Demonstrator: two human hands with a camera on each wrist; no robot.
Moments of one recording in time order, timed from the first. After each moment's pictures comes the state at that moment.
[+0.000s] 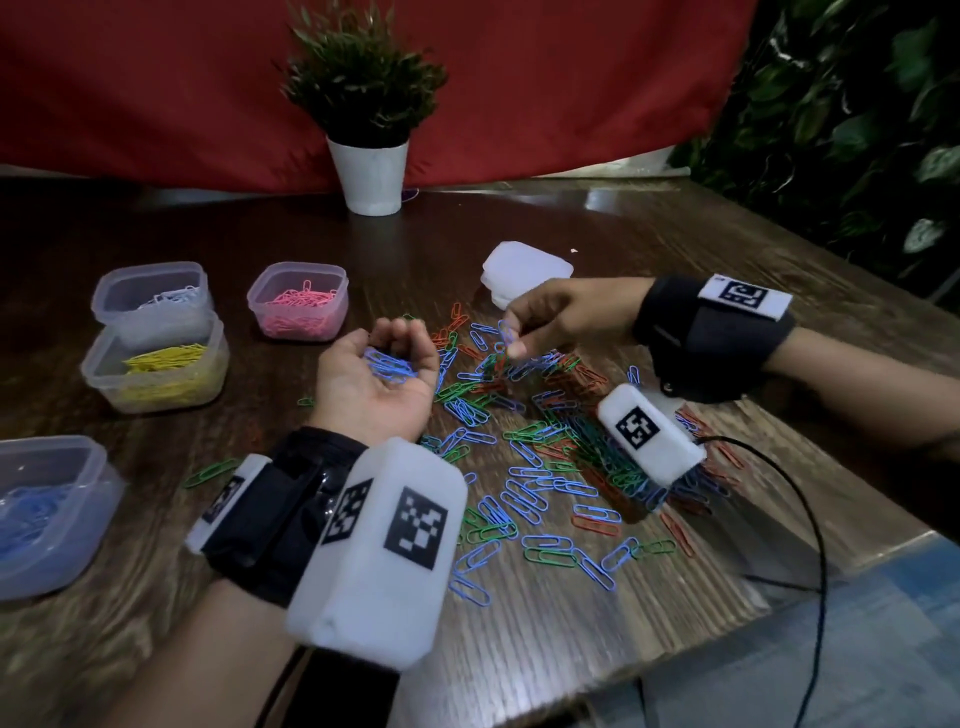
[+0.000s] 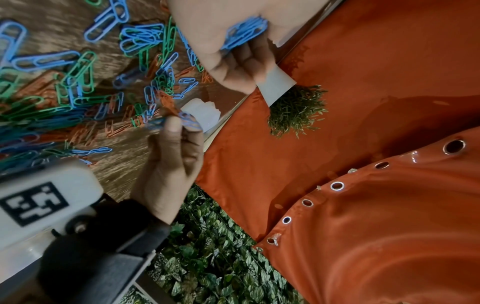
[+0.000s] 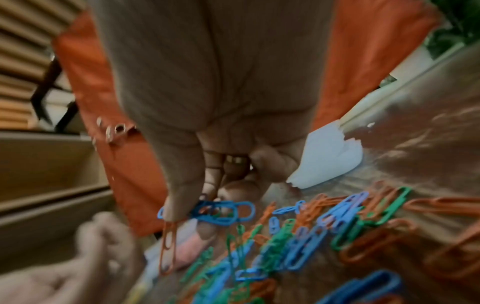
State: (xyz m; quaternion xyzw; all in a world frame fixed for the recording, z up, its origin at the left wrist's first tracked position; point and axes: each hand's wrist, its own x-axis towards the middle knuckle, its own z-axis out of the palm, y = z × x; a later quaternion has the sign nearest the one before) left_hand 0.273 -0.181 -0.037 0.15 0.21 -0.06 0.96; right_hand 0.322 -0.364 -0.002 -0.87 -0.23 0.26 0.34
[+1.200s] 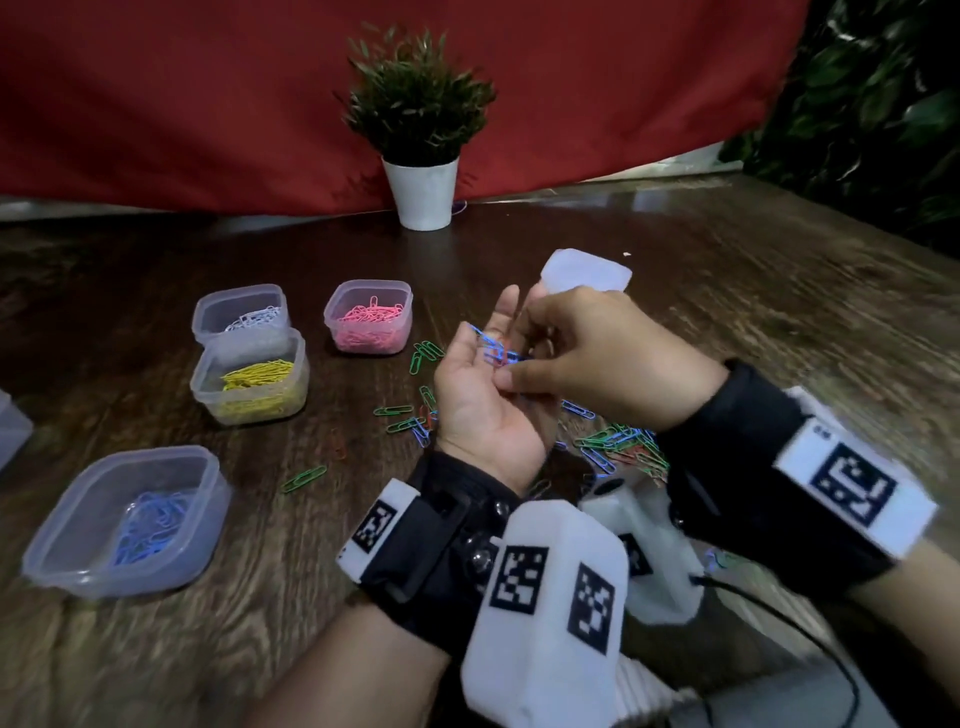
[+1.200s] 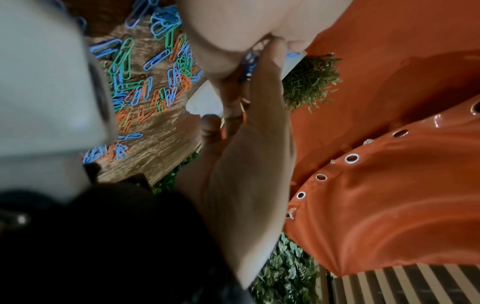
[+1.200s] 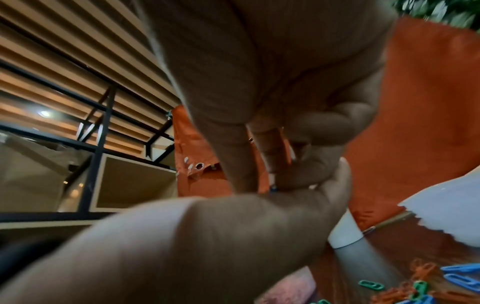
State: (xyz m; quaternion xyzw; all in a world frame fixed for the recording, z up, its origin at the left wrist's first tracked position) left_hand 0.255 -0.201 -0.034 0.18 0.07 -0.15 0.97; right_hand 0.234 -0.286 0.019 -0.95 -0.14 -0.03 0.27
